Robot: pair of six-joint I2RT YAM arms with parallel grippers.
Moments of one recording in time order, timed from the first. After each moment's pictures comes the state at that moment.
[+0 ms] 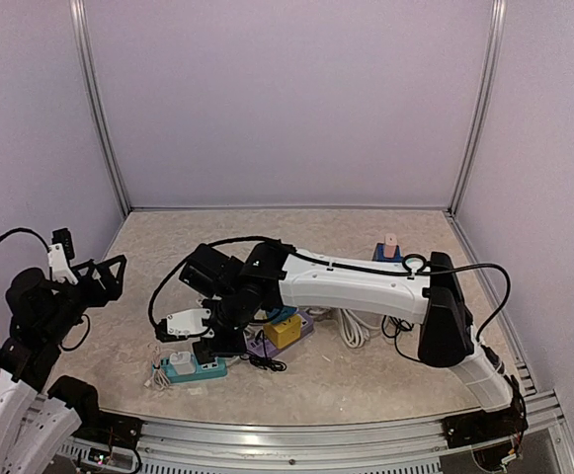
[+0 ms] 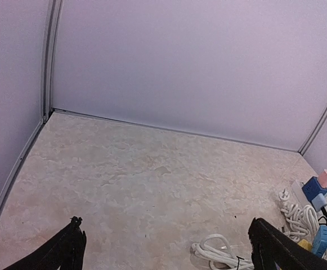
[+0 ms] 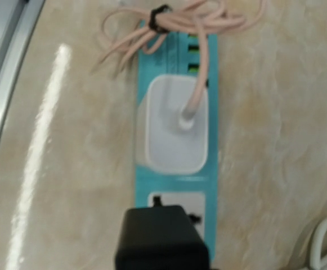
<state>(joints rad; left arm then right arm) -0.17 0.29 0.37 -0.18 0.02 -0.29 1.26 2.36 2.25 -0.93 -0.15 -0.57</state>
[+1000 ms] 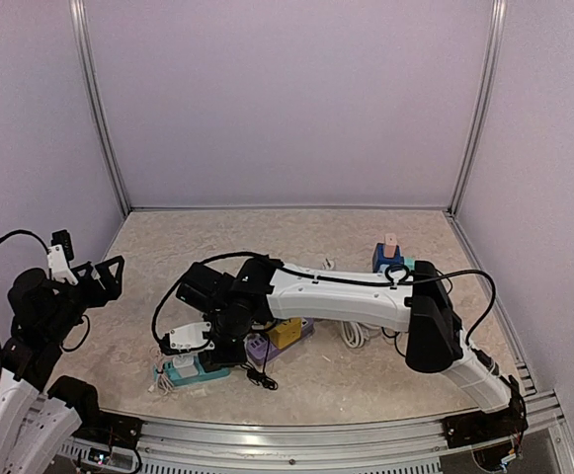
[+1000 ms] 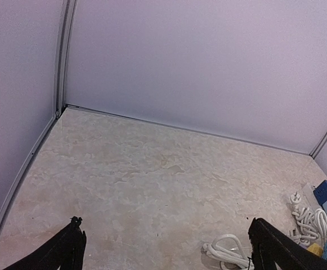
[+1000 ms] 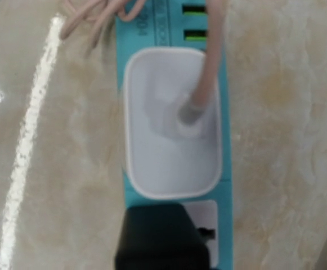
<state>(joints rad) -0.14 0.30 0.35 -0.18 -0.02 -0.29 1.28 2.44 2.28 -0.95 -0.09 -0.58</state>
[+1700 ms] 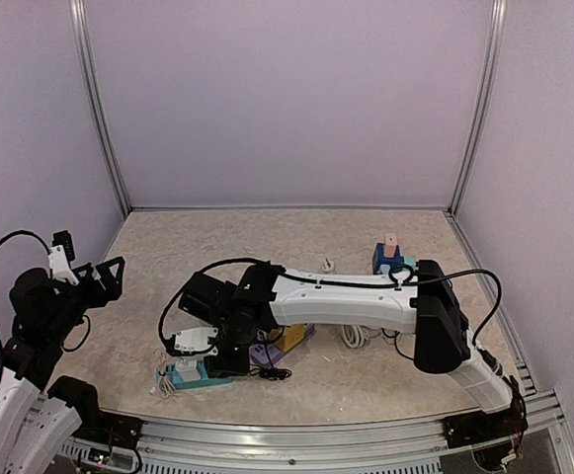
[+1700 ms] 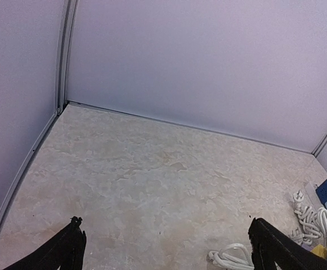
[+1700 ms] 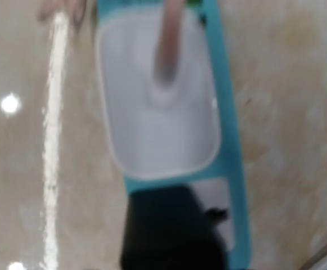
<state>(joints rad) -0.13 0.31 0.35 -0.17 -0.01 -0.29 1.30 2.40 2.19 -0.95 -0.07 -0.38</state>
